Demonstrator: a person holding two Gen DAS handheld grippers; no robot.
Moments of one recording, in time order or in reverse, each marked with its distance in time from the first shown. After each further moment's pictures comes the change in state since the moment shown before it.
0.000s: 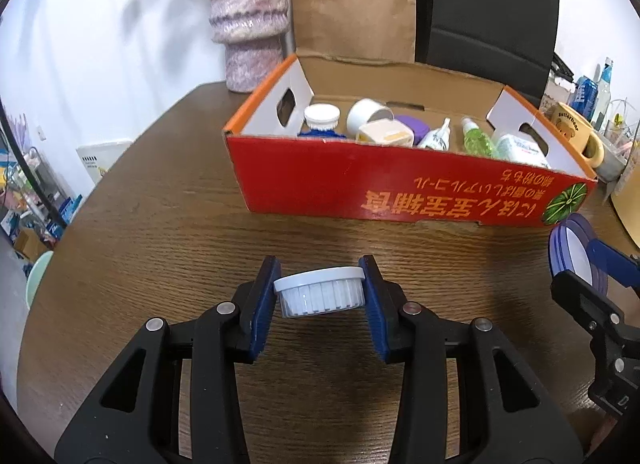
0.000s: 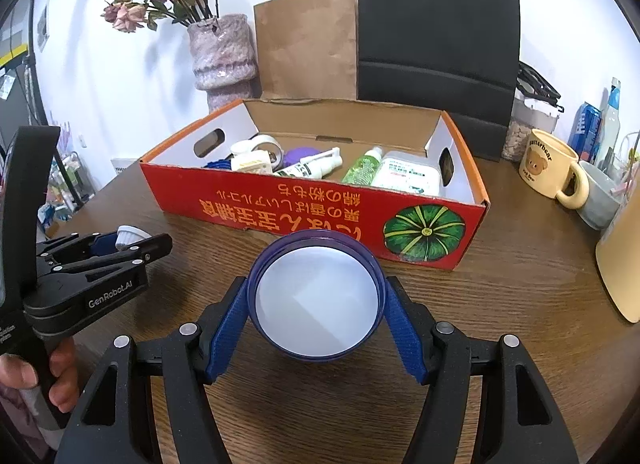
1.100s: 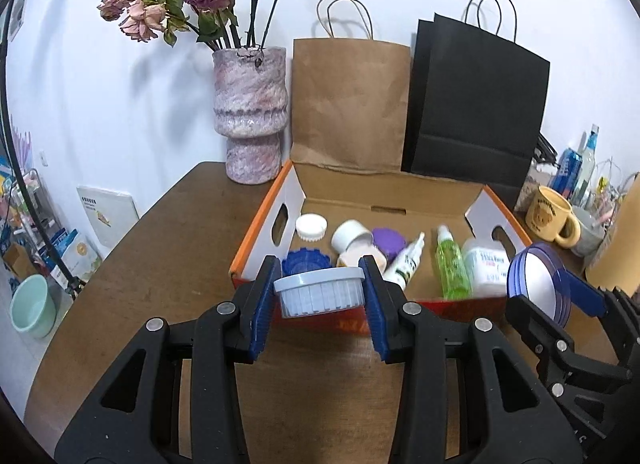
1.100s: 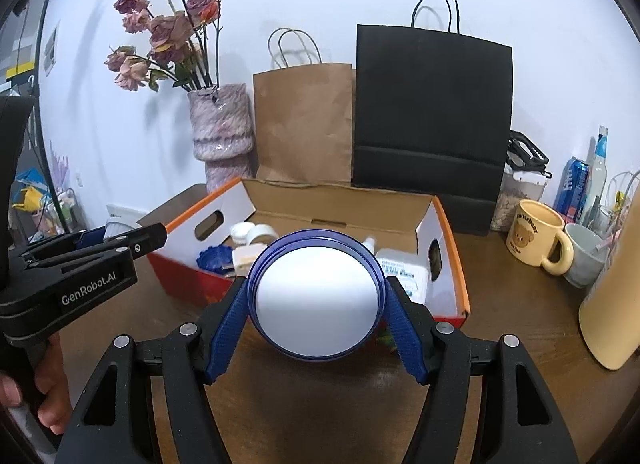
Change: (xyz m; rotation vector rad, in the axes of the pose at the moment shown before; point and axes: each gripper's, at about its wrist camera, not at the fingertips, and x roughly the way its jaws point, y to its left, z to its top) left arm -0.043 -0.002 0.063 -0.060 -0.221 -0.035; right arm -0.019 0.011 0.051 -0.009 -0.204 -0.041
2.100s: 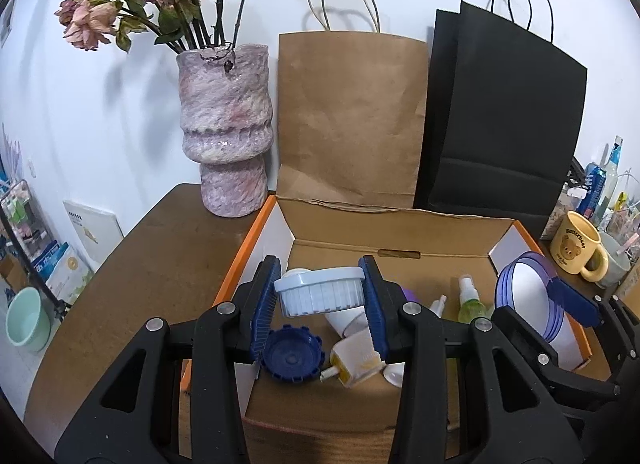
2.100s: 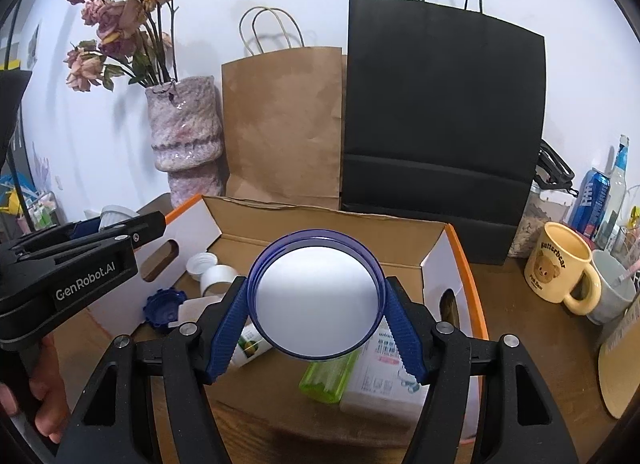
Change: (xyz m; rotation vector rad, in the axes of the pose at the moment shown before) left arm 0.086 -0.012 0.049 0.011 0.000 0.010; right arm 0.092 -0.016 0.041 -0.004 0.022 -0.037
